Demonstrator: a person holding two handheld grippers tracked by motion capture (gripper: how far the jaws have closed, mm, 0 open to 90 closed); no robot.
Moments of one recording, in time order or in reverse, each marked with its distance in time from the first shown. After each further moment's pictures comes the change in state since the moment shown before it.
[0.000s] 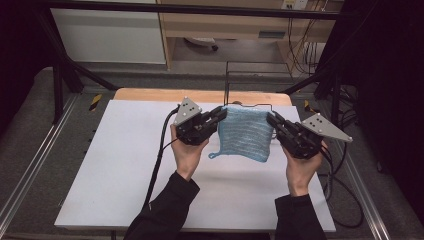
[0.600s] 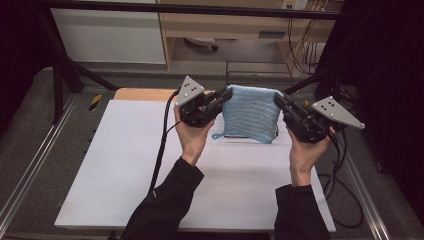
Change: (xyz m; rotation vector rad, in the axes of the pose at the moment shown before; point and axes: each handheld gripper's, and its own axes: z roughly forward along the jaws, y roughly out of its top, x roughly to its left) left arm 0.002 0.043 0.015 -0.103 -0.011 0.001; right arm -0.011 0.036 0.007 -0.111 -0.037 -0.002
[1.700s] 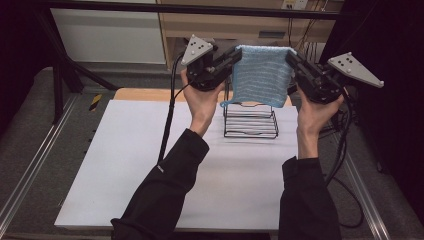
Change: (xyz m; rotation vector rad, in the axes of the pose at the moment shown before) left arm 0.008 0.071 0.038 -0.095 0.009 0.011; right arm -0.028 0.069 0.036 -0.110 -0.039 -0.037
